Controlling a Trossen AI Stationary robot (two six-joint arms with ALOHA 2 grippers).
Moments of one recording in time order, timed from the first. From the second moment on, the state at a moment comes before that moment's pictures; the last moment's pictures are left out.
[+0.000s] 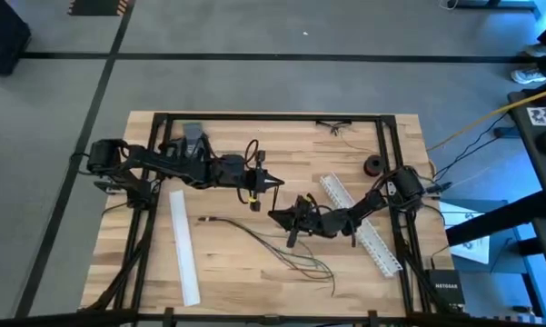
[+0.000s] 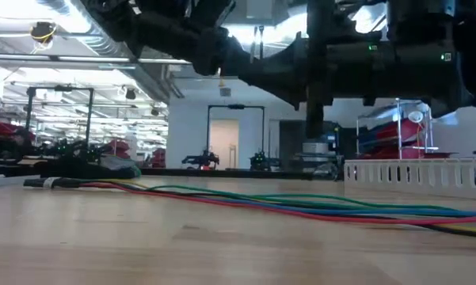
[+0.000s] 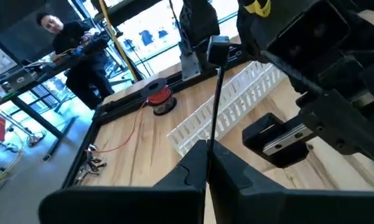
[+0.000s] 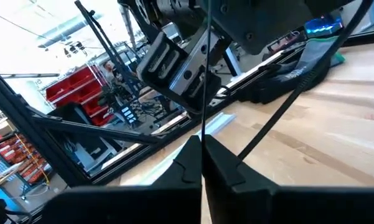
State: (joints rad) left arm 0.07 1.59 0.84 0.50 -0.04 0.47; right arm 0.38 2.04 0.67 1.44 0.58 0.52
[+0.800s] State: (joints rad) left arm 0.04 1.54 0.84 0.45 -0.16 0.53; right arm 0.38 2.04 0.67 1.45 0.59 0.53
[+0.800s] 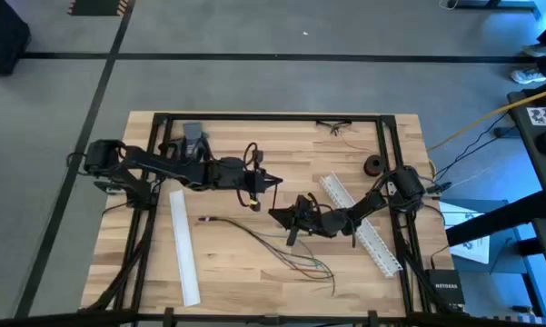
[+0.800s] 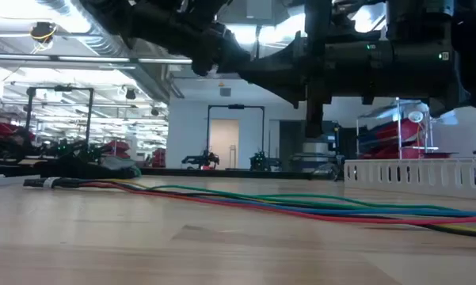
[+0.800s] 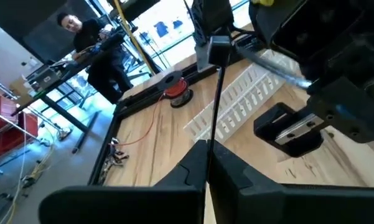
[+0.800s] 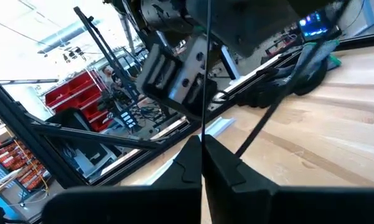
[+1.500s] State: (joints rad) left arm 0.03 1.55 0.84 0.44 -0.16 0.56; right arm 0.38 2.04 0.69 1.45 0.58 0.53
